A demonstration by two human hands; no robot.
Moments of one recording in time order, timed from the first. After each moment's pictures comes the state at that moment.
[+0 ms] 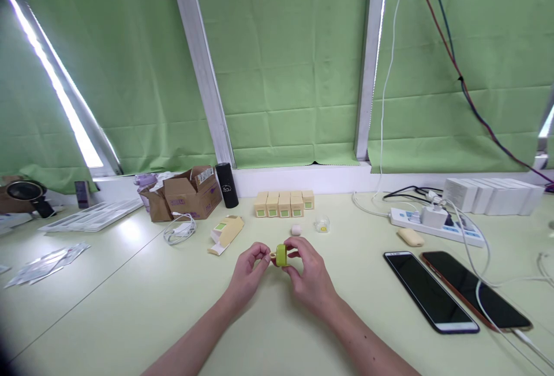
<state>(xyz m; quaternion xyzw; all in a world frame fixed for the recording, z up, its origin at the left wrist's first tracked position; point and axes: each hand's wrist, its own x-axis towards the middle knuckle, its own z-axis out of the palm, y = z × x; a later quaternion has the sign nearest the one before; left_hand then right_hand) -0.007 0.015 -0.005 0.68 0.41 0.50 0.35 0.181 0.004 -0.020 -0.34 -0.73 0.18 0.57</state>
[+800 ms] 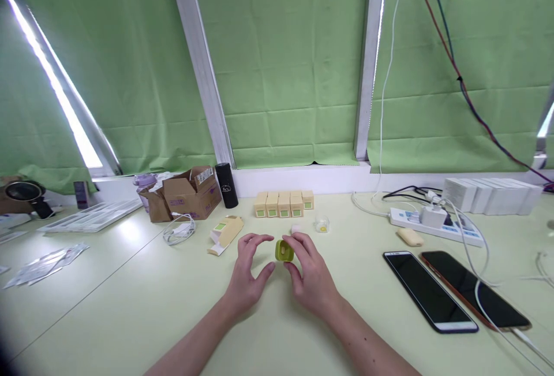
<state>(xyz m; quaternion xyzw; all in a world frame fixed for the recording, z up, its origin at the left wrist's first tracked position) -0.014 0.008 -0.003 0.78 0.37 0.49 0.14 0.188 0.004 -0.022 -0.34 -0.76 0.04 0.54</state>
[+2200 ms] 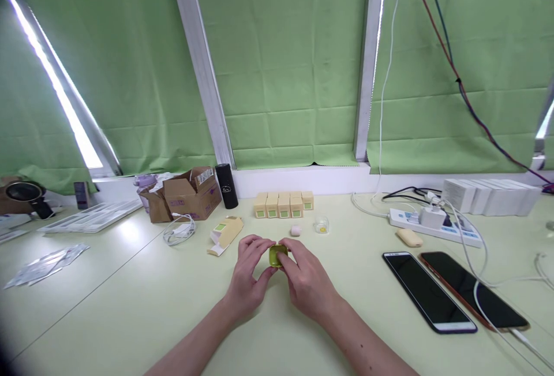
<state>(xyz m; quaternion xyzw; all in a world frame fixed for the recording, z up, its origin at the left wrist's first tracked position) -0.012 0.008 -0.008 0.82 0.31 0.48 0.04 0.184 0.000 -0.010 -0.28 -0.82 -0.07 0.49</state>
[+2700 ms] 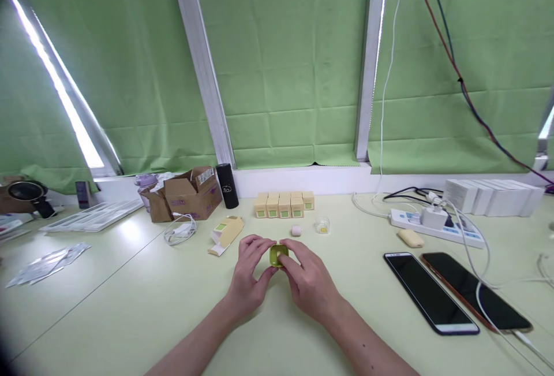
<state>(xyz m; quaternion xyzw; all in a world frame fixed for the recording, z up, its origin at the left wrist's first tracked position) -0.012 0.009 -0.007 0.82 0.31 0.48 0.04 0.185 0.001 -0.013 -0.28 -0.81 -0.09 0.51</state>
